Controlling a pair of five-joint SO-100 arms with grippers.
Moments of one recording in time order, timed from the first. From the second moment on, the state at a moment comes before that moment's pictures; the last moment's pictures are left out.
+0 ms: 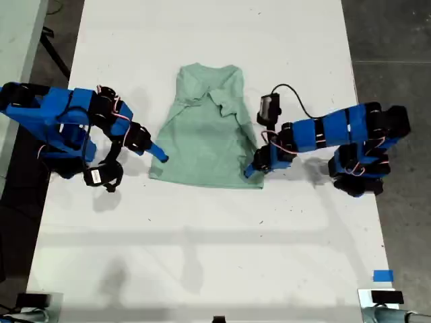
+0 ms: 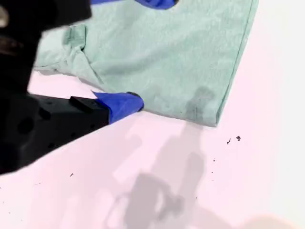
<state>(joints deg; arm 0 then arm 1) -1.1 112.5 110.0 85.2 15.6 -1.2 95.9 119.8 53.7 -11.5</state>
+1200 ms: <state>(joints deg) -1.2 114.8 112.3 84.6 15.6 -1.2 68.0 68.6 79.1 -13.8</state>
